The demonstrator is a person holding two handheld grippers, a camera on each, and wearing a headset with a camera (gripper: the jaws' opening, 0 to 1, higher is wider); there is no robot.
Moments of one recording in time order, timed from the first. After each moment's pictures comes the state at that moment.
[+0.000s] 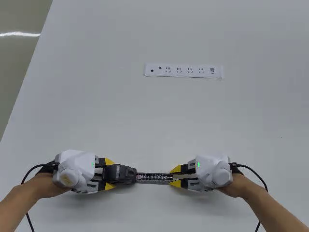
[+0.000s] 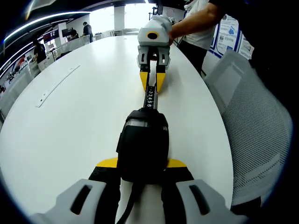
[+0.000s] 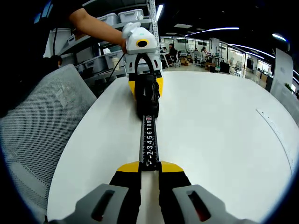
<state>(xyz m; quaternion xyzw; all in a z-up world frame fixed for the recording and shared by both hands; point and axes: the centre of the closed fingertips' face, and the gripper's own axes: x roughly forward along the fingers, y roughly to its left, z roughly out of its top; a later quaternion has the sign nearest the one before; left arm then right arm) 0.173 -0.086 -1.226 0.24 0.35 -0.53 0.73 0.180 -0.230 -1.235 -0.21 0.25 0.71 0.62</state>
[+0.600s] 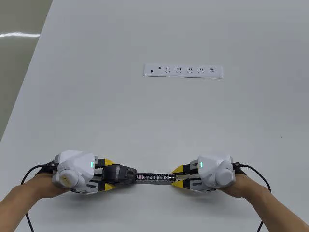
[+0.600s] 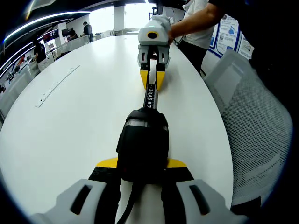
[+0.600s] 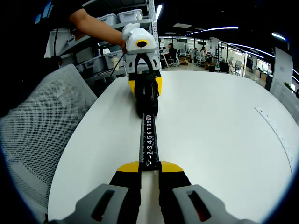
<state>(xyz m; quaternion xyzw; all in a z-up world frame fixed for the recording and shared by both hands) 0.173 -0.086 -1.227 0.24 0.35 -0.53 0.73 0.181 -0.237 -1.236 -0.21 0.25 0.71 0.62</state>
